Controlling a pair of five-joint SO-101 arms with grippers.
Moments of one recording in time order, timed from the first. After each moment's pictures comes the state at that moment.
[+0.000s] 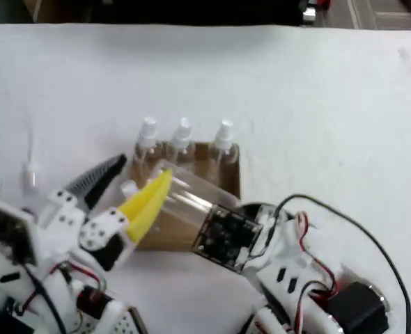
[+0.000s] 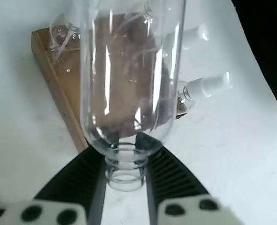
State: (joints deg) left arm 20.0 -89.5 42.3 64.2 11.5; right arm -35.3 -69.2 26.6 95.6 39.4
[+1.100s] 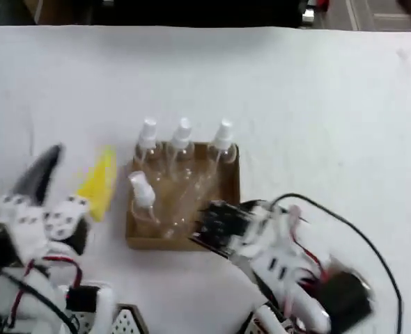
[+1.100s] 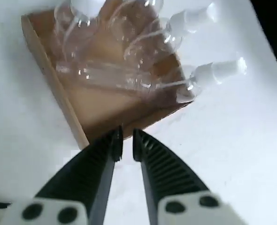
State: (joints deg) left arm -5.3 -89.0 38.5 66.2 4.2; right arm -33.8 -69.6 33.9 90.9 40.7
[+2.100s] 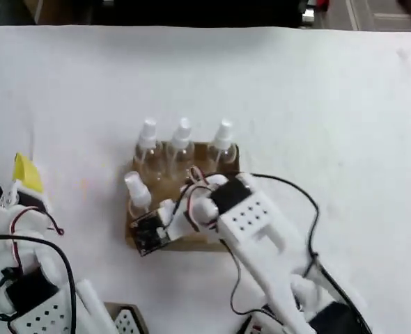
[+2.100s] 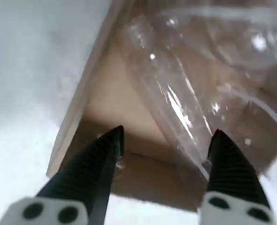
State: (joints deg) left arm -40.6 -87.9 74.7 45.9 24.9; right arm -39.6 -24.7 38.5 69.6 82.6
